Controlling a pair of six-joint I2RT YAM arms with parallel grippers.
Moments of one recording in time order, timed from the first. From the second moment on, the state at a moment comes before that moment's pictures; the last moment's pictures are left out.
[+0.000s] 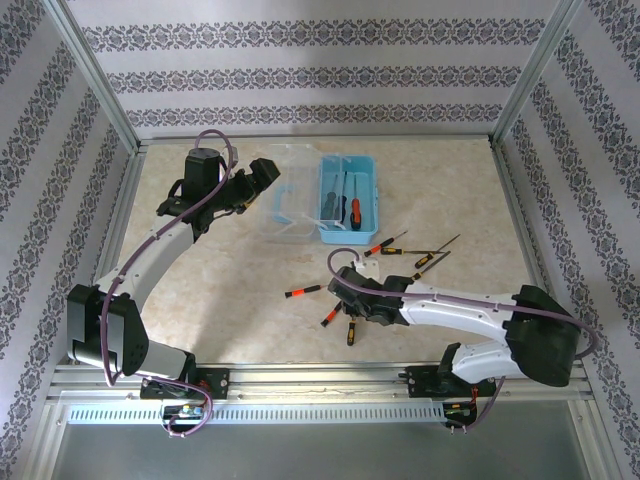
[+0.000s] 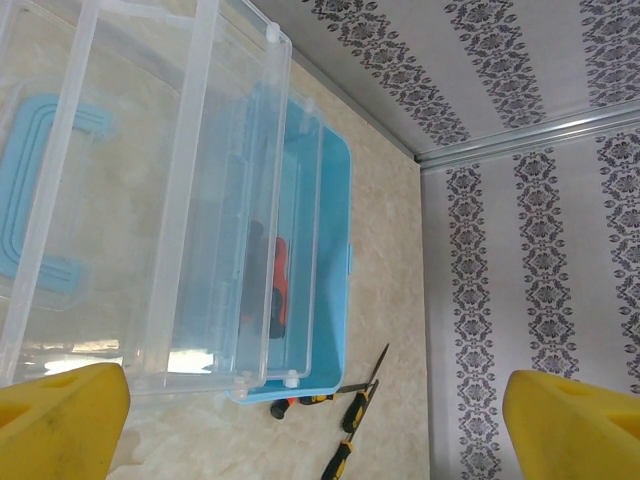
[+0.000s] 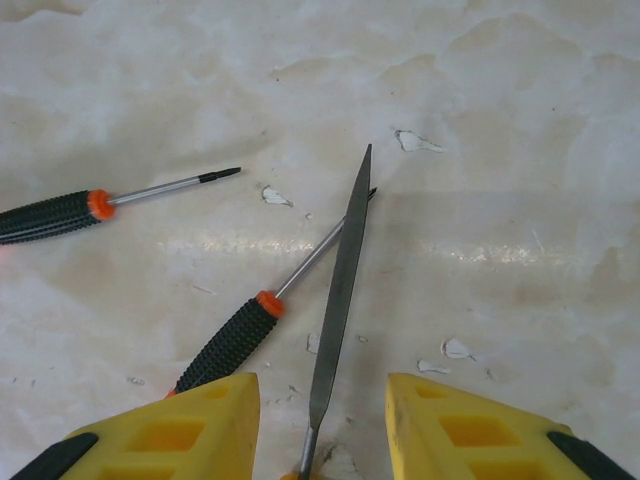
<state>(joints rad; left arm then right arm) -0.21 1.43 1.13 -0.21 0.45 -0.90 1.03 1.35 0.72 -0.58 0.32 0.99</state>
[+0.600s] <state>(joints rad) -0.22 1.46 1.12 -0.19 0.48 -0.92 1.14 1.42 0.72 -0.62 0.34 1.13</state>
